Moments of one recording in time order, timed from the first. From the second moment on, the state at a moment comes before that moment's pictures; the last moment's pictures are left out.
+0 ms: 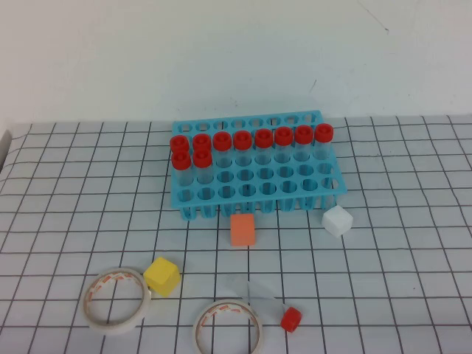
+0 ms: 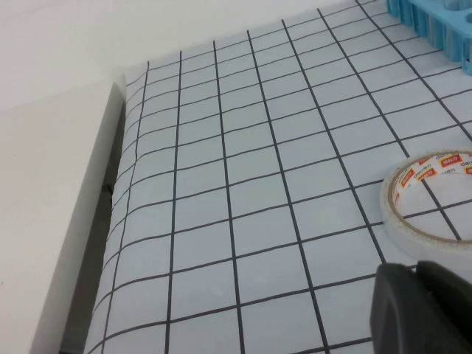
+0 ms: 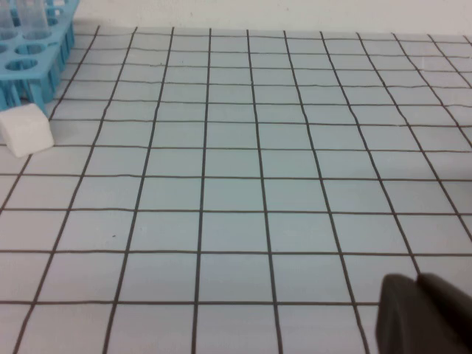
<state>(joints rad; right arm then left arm) -0.02 -0.01 0.02 -0.10 0.40 0.07 0.02 -0.01 0.02 -0.05 0.35 0.23</state>
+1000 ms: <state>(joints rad) -0.02 -0.01 0.02 -0.10 0.40 0.07 0.02 -0.01 0.02 -0.06 0.35 0.23</state>
